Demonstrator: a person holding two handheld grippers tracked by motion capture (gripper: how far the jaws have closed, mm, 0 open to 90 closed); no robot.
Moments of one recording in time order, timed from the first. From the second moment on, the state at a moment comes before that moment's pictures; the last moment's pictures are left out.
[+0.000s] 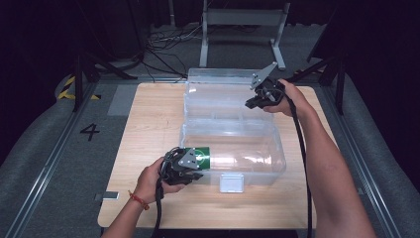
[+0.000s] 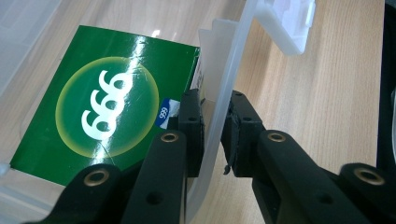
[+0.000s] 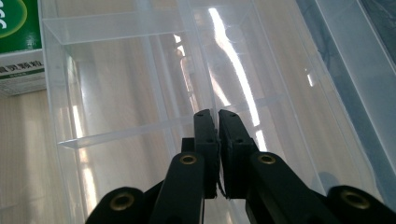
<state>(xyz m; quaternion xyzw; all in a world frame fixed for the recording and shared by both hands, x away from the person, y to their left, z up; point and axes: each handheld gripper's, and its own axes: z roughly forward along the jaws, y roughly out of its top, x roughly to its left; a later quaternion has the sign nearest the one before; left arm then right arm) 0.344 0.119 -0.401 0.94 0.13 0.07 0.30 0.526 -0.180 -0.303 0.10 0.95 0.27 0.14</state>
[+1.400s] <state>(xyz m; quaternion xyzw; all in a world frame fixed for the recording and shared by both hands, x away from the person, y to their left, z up) 0.338 0.108 -0.405 0.95 0.14 0.07 0.28 0.456 -0.182 -0.282 0.05 0.94 0.30 0.18</state>
